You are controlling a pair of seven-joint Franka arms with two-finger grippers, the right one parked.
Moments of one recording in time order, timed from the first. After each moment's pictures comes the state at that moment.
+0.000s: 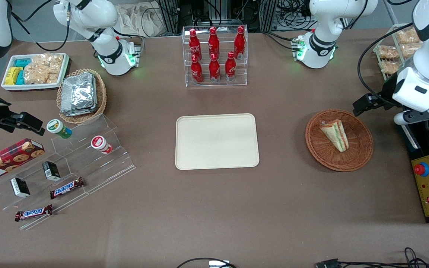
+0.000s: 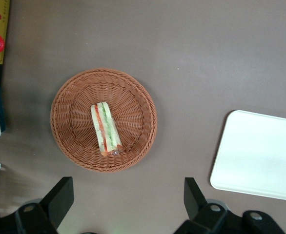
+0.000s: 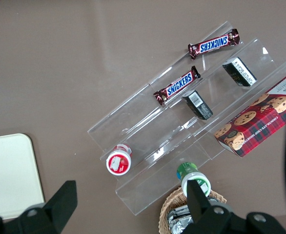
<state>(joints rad) -0.06 -0.03 -0.04 -1.68 -0.02 1.61 -0.33</state>
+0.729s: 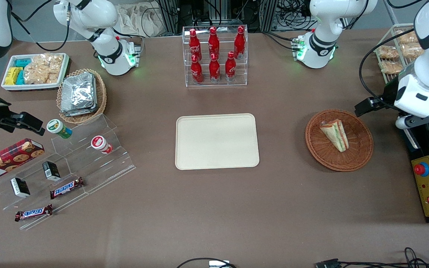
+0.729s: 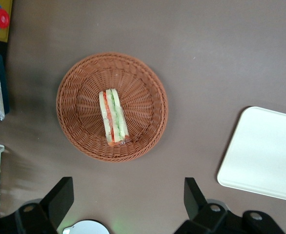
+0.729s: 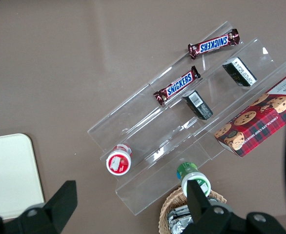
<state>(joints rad) 0.02 -0.02 -0.12 -1.74 -0.02 1.60 -0.37</state>
